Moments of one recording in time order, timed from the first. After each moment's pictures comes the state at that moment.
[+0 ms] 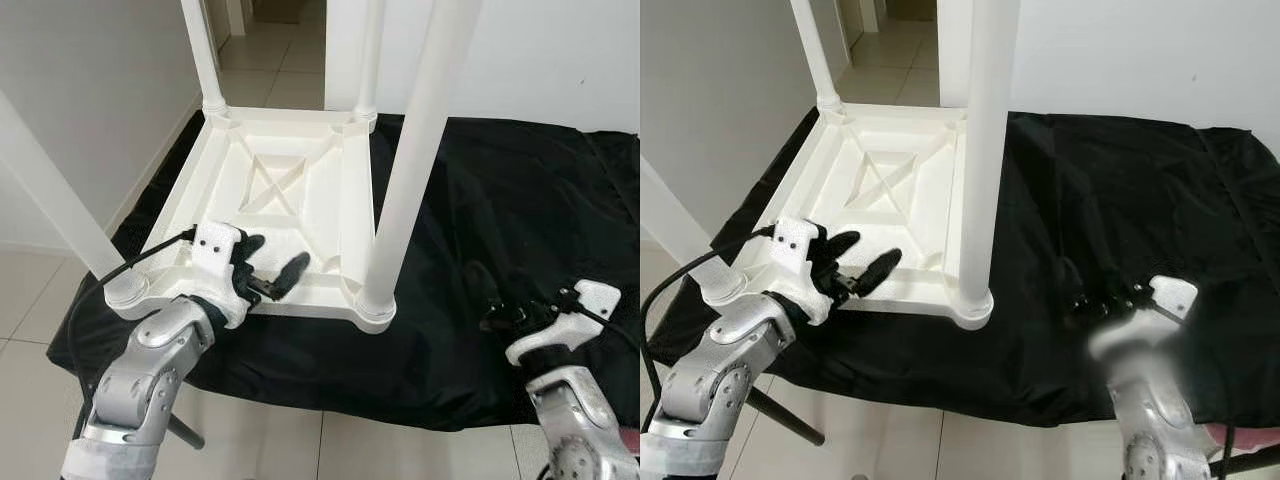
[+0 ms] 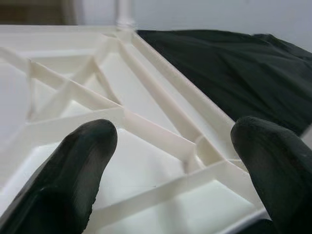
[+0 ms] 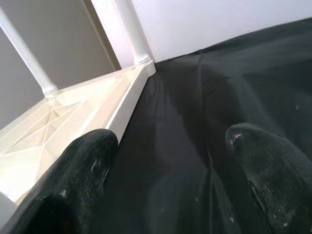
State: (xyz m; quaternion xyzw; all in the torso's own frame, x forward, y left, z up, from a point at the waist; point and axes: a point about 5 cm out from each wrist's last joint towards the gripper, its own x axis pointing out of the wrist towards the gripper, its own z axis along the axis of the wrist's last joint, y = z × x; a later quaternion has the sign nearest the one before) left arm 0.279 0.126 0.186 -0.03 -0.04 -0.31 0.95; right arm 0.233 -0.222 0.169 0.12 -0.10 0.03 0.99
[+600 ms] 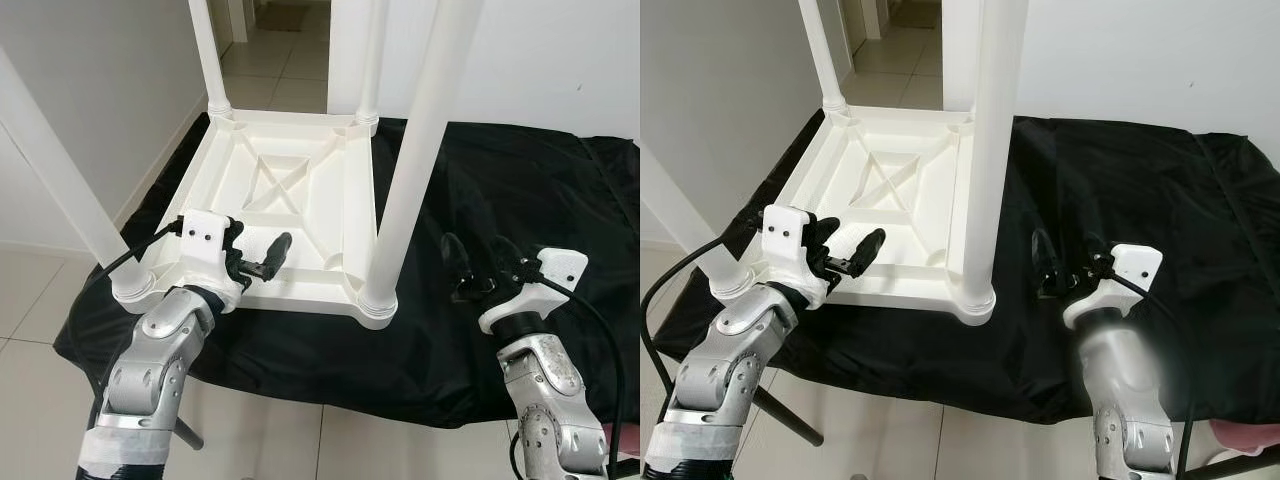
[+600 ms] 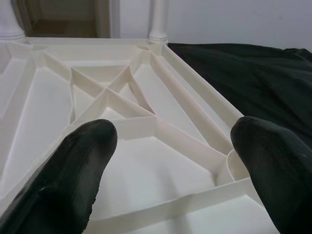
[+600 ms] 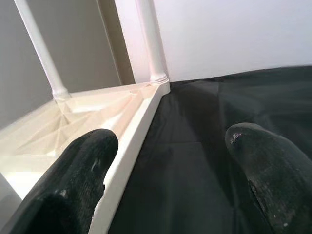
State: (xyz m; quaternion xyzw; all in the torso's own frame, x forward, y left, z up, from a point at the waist) left arm 0.292 0.133 0.188 -0.03 -0.06 -0.25 0.97; right arm 0.252 -0.199 0.187 0.05 -0.14 0.05 0.99
